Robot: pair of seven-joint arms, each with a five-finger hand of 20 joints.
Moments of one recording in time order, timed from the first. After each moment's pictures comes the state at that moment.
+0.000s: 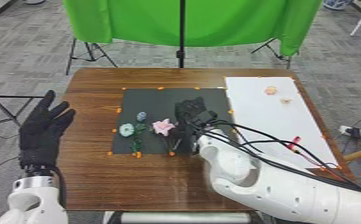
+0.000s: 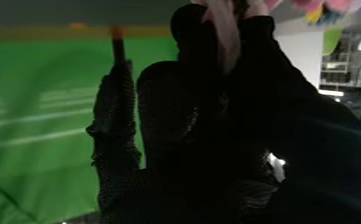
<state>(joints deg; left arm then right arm) 125.3 -59.5 -94.6 -122.8 38.9 20.6 22.9 -51.7 -54.1 13.4 -100.7 -132.0 11.4 39.6</state>
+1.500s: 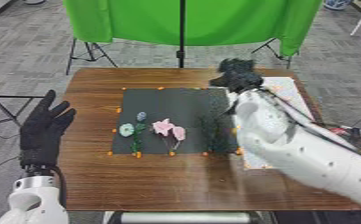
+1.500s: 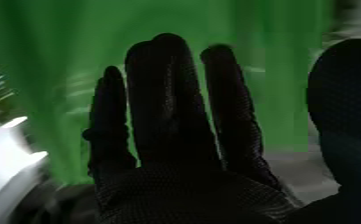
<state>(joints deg) 125.3 -59.4 -94.4 -122.8 38.9 20.6 23.3 -44.8 -45.6 23.2 -95.6 -121.5 14.4 45.5</state>
